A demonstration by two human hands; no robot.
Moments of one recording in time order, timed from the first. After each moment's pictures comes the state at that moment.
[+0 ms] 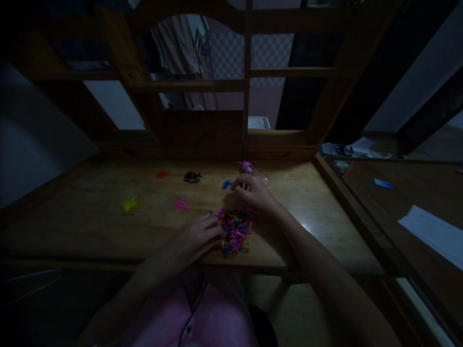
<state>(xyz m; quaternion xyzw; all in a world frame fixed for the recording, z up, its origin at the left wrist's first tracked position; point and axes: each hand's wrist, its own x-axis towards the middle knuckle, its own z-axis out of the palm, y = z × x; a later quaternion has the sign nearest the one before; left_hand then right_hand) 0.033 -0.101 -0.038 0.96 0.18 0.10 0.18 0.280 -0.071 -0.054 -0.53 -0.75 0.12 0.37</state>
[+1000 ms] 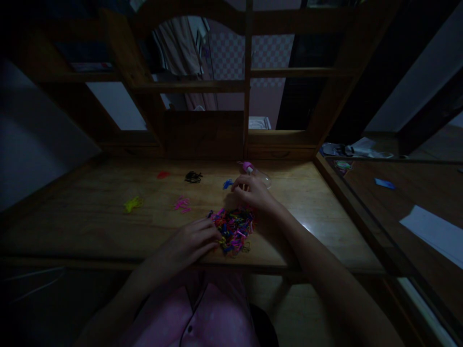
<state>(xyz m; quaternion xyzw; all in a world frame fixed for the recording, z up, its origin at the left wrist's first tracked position) 0.019 -0.104 -0.045 0.93 0.21 0.13 0.27 0.278 -0.071 -0.056 -0.53 -0.75 0.16 0.35</state>
